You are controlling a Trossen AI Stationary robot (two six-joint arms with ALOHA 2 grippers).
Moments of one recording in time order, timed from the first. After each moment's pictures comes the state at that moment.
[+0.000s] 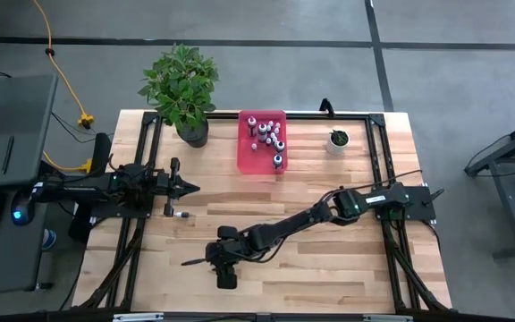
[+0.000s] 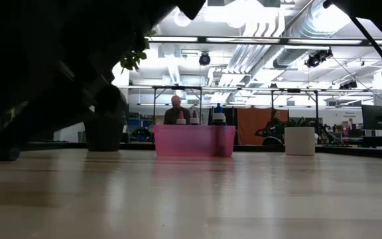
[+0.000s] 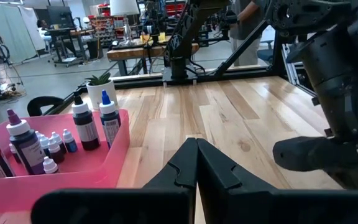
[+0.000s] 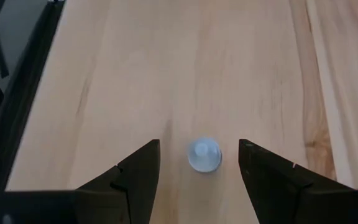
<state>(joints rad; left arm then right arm) 0.01 0.08 0.03 0.00 0.03 0.10 0.33 2.56 2.20 -0.44 0.03 0.33</state>
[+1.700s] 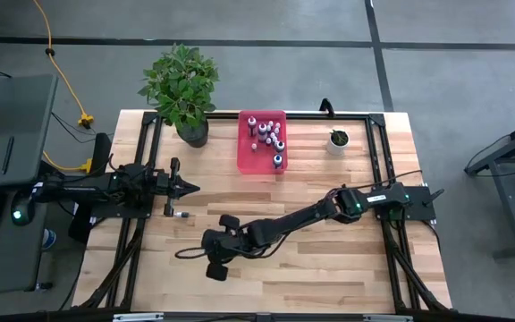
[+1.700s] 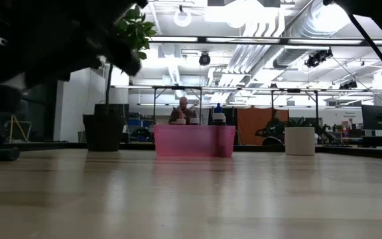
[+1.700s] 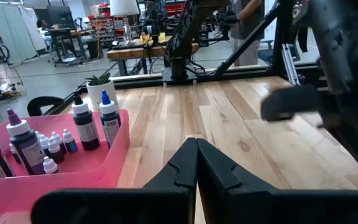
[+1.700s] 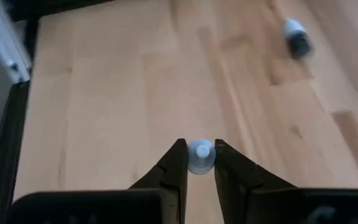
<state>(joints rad) 0.01 0.08 0.03 0.00 0.03 0.10 0.33 2.54 2.34 -0.59 0.23 0.47</state>
